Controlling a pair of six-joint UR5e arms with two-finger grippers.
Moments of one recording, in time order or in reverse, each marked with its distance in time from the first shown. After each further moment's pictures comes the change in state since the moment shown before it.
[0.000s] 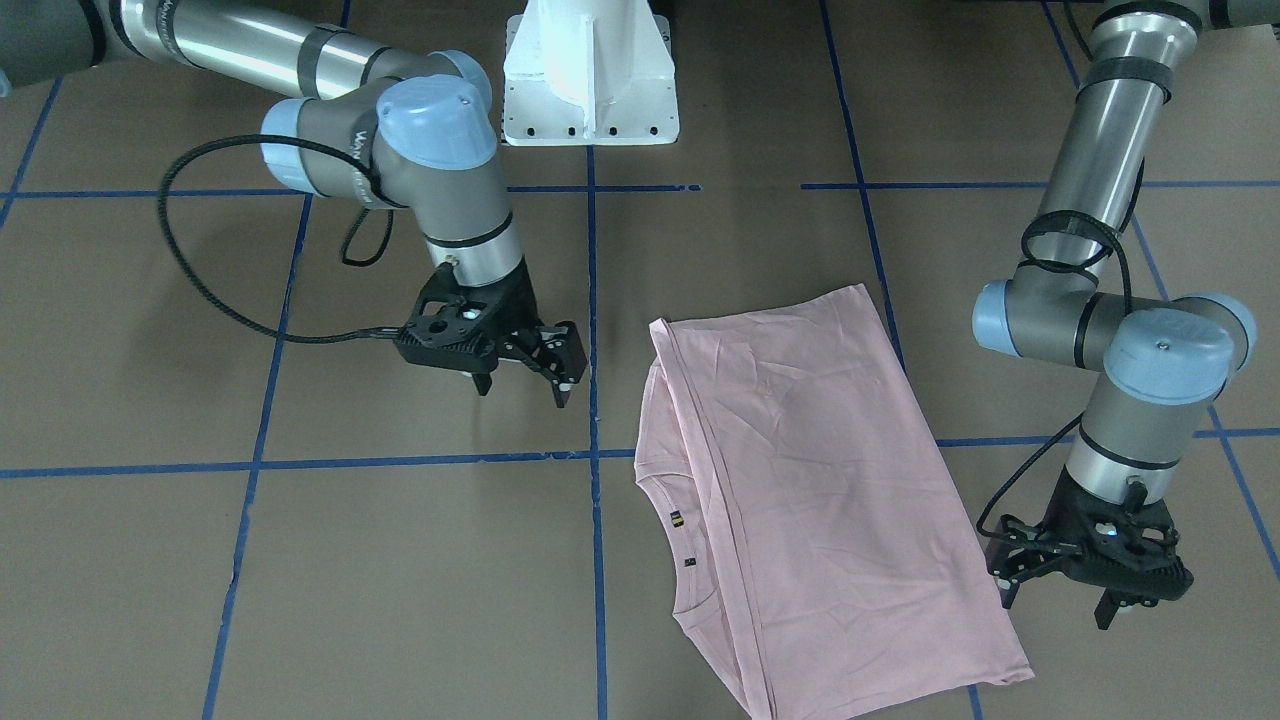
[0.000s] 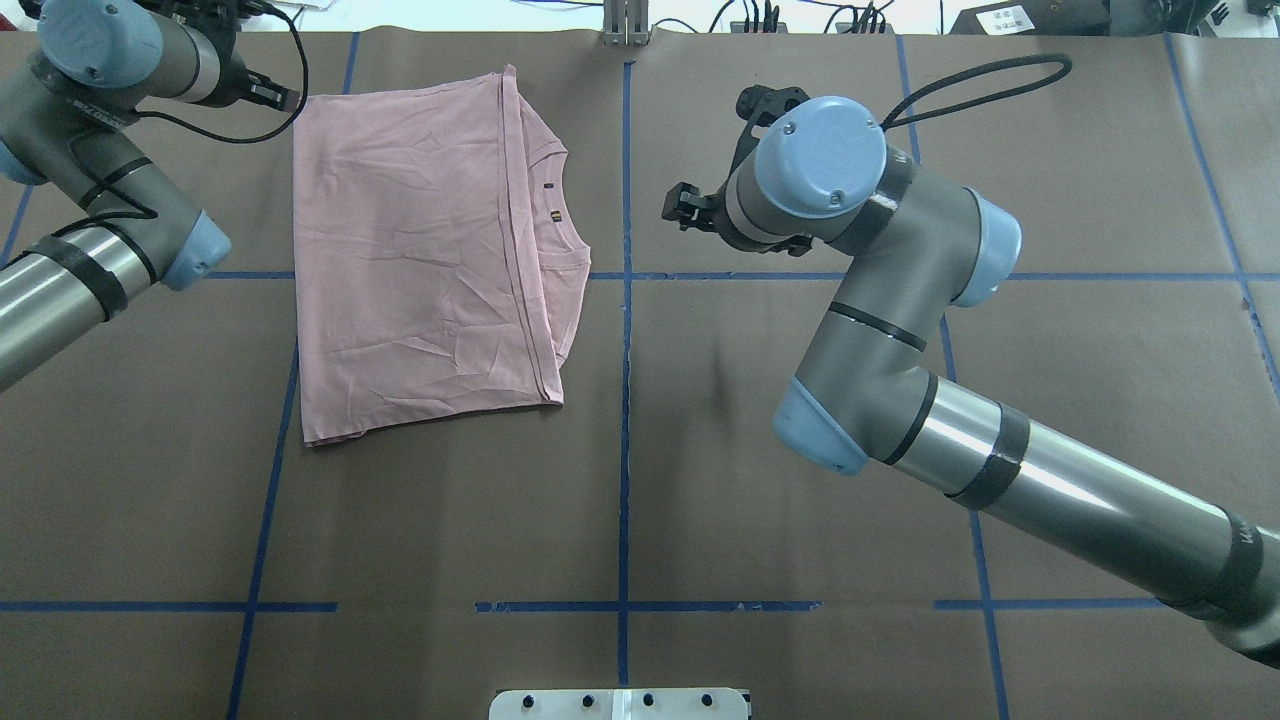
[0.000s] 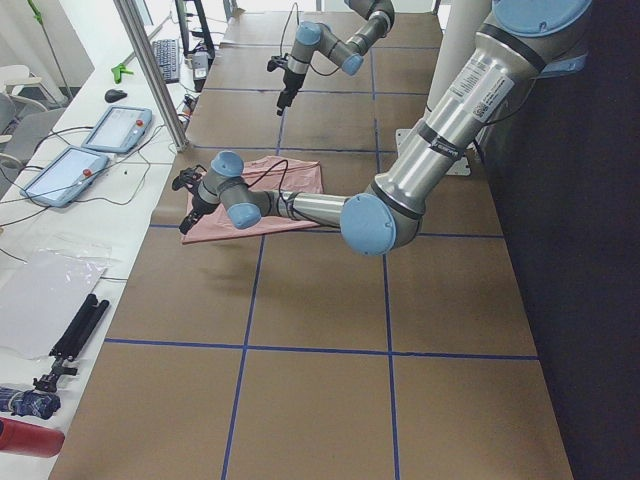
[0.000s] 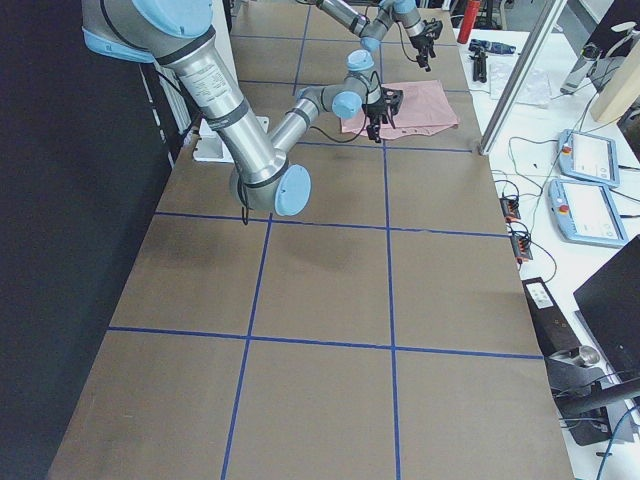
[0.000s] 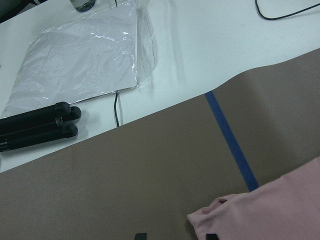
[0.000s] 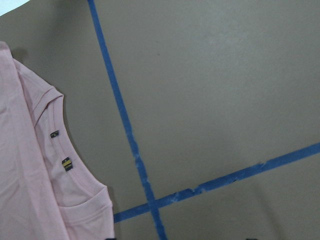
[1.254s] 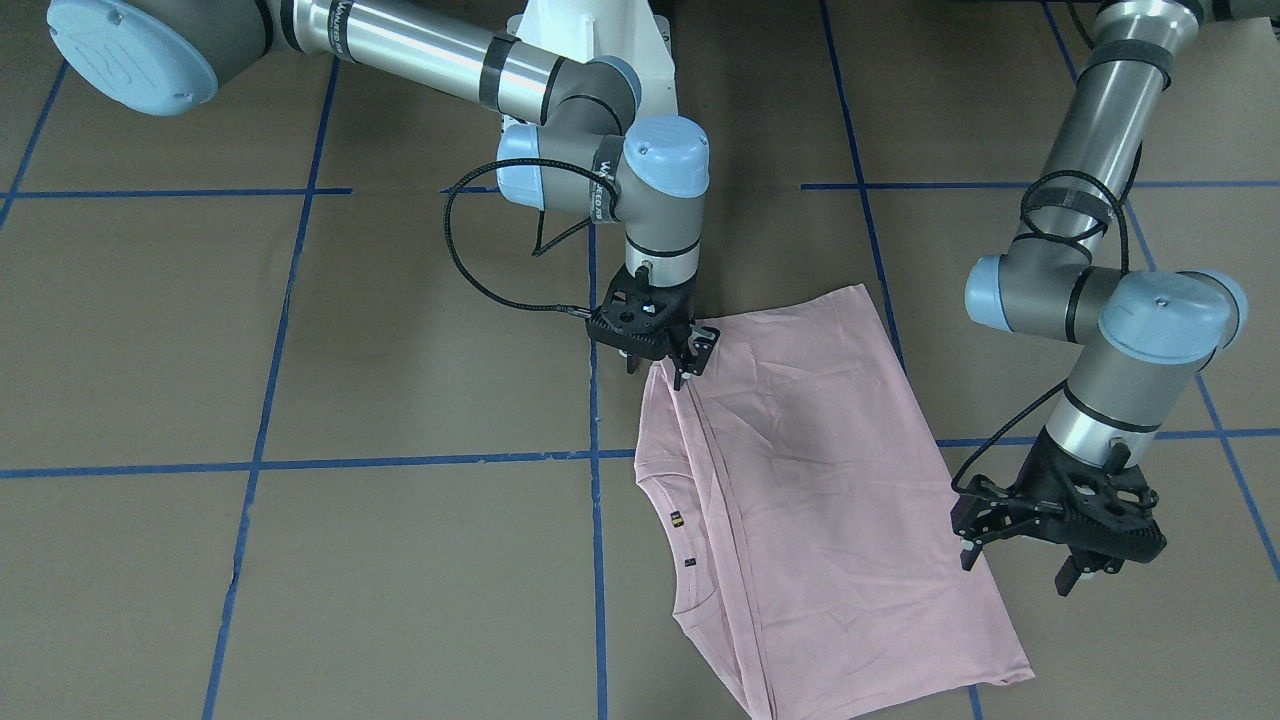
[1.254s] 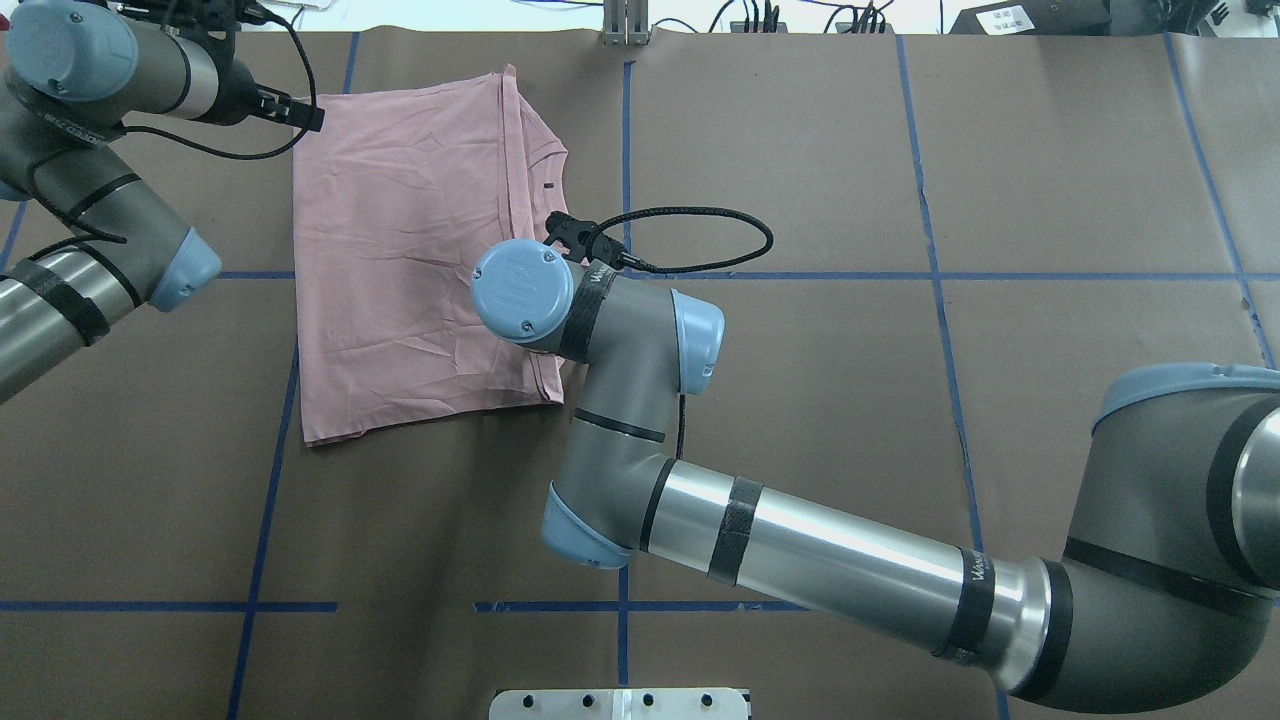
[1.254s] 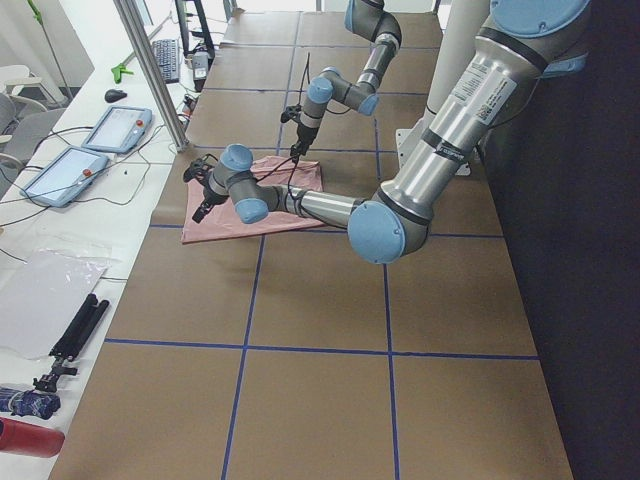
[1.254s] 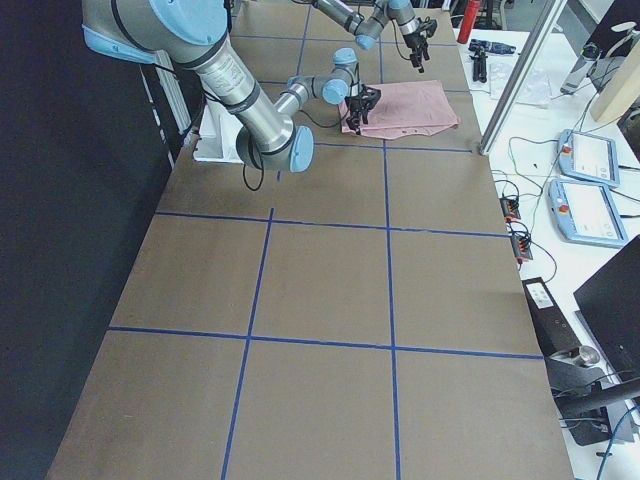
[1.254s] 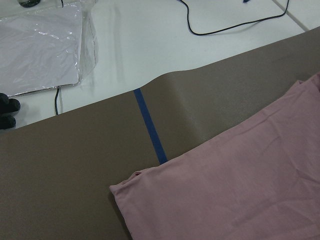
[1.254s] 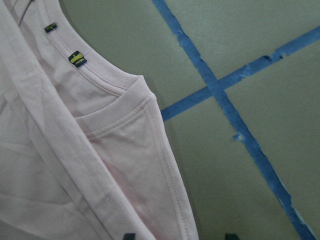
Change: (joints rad) left arm 0.012 0.039 -0.088 0.000 -0.052 -0.043; right arm -0.168 0.251 -0.366 -0.001 -0.118 0.199
